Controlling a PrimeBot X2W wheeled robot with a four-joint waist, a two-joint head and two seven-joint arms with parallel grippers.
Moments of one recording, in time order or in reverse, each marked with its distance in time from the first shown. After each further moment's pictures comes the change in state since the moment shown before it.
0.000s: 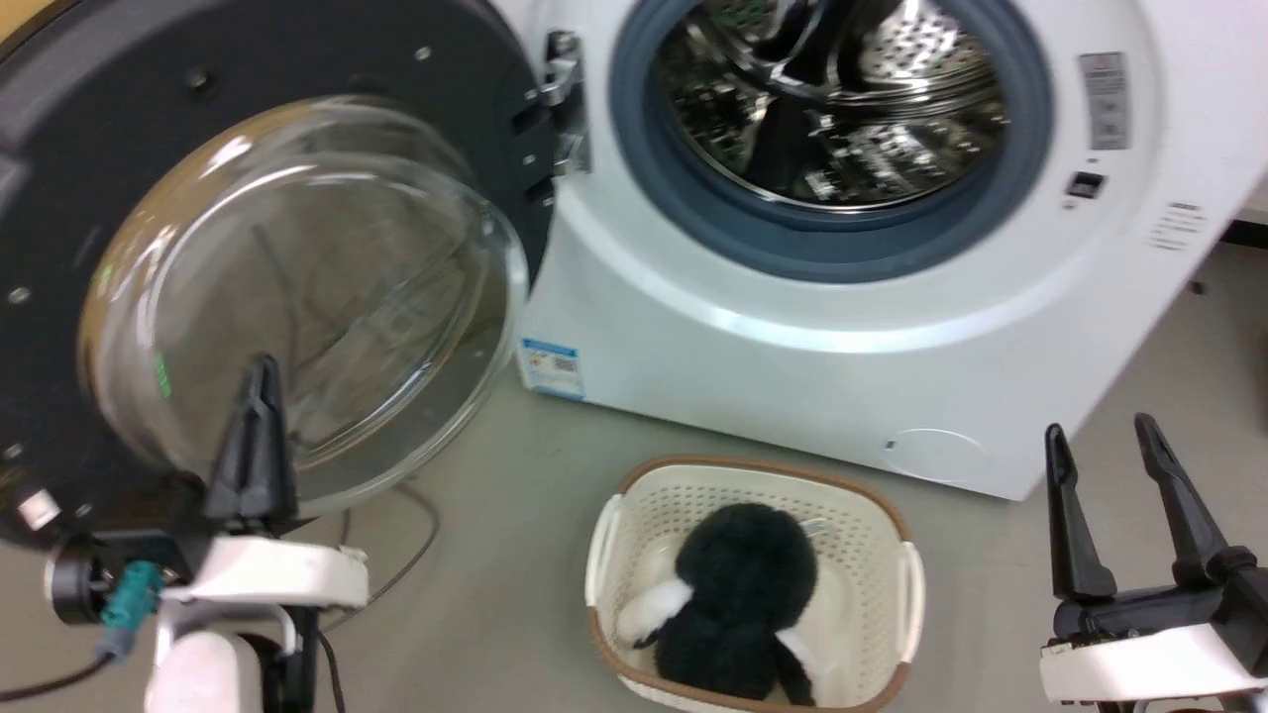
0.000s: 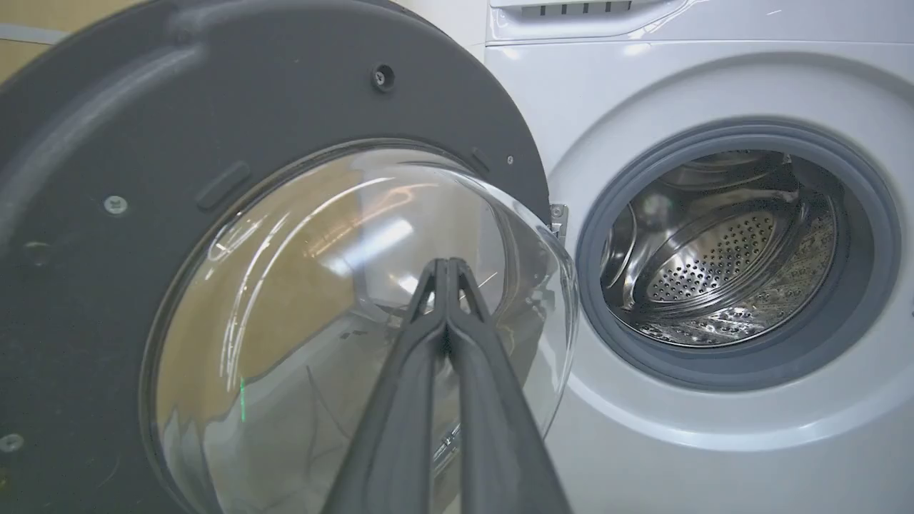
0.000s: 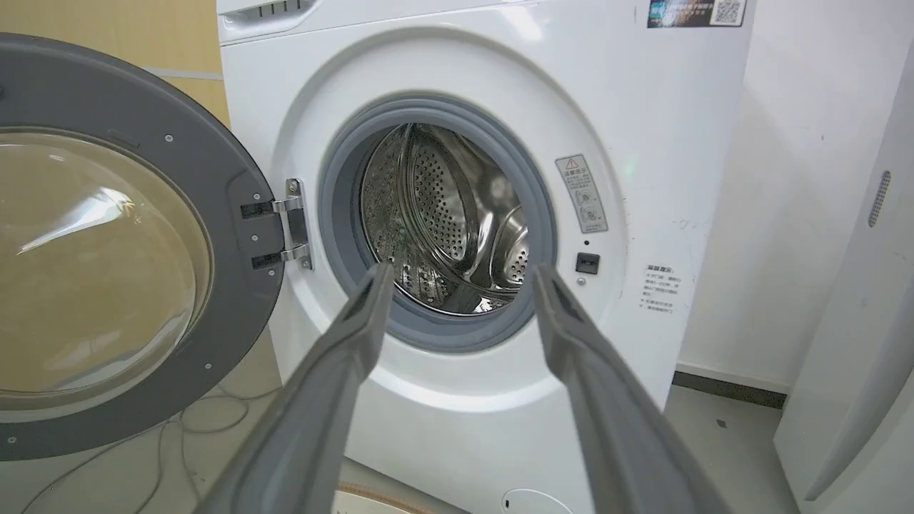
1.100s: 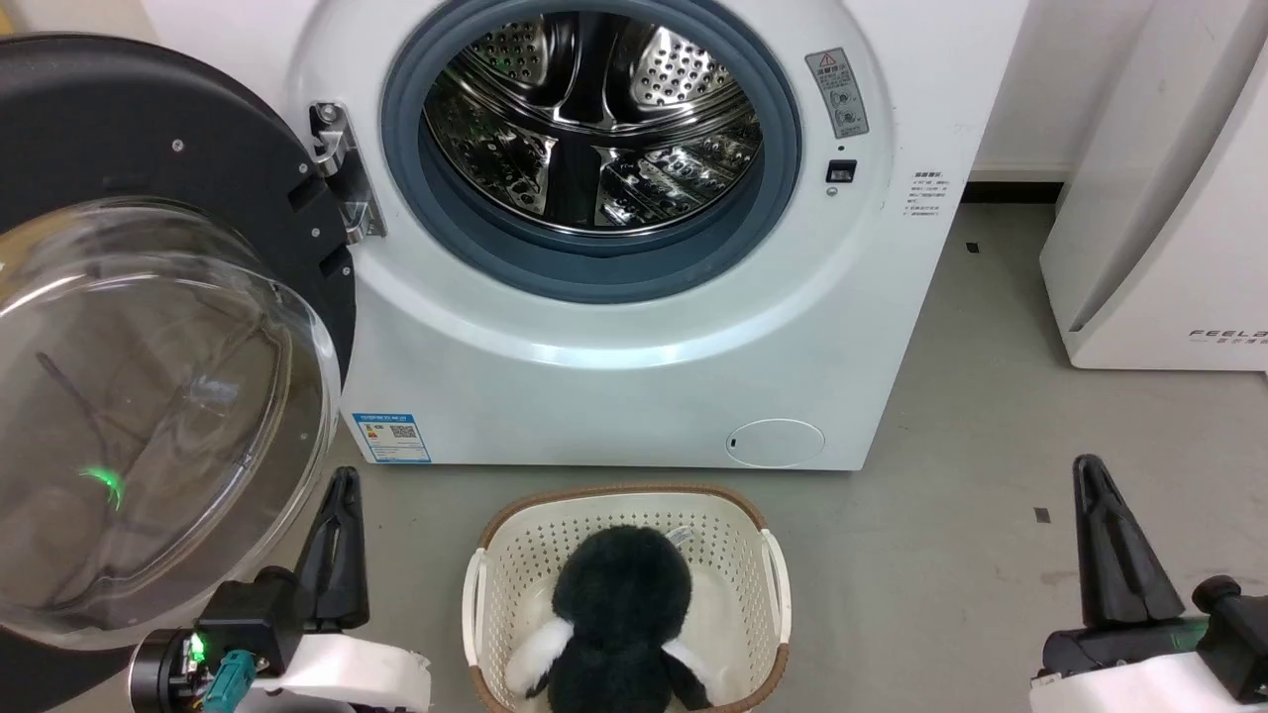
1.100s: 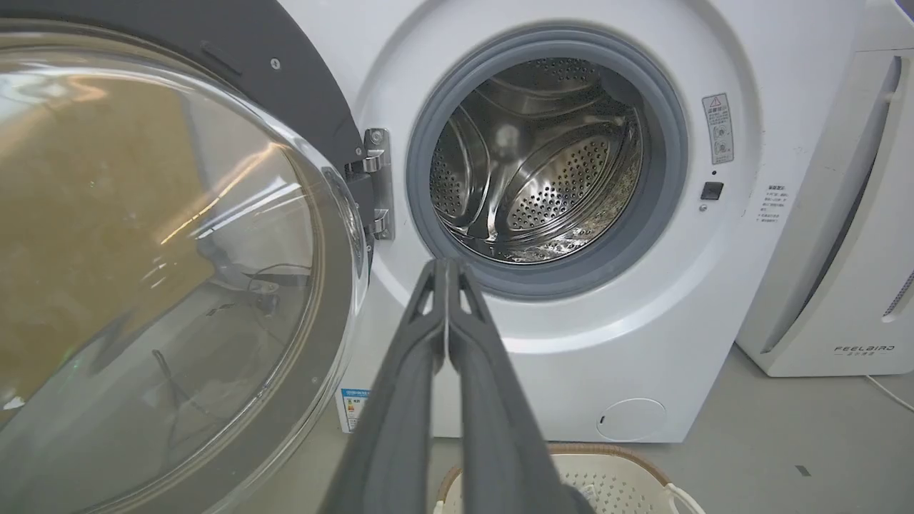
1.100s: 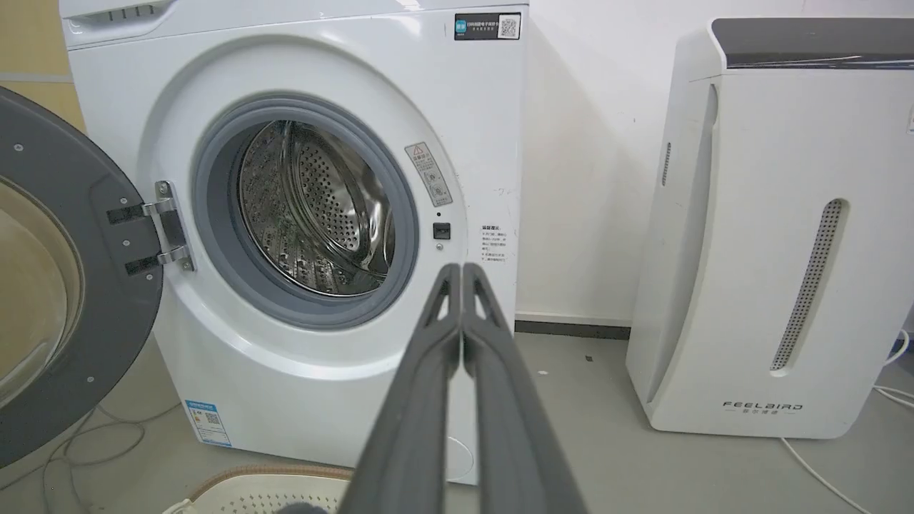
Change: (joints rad) left arm 0.178 -0.006 -0.137 -0.020 0.000 0.080 0.002; right arm 0.051 0.000 0.021 0.009 0.028 0.000 0.001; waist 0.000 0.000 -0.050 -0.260
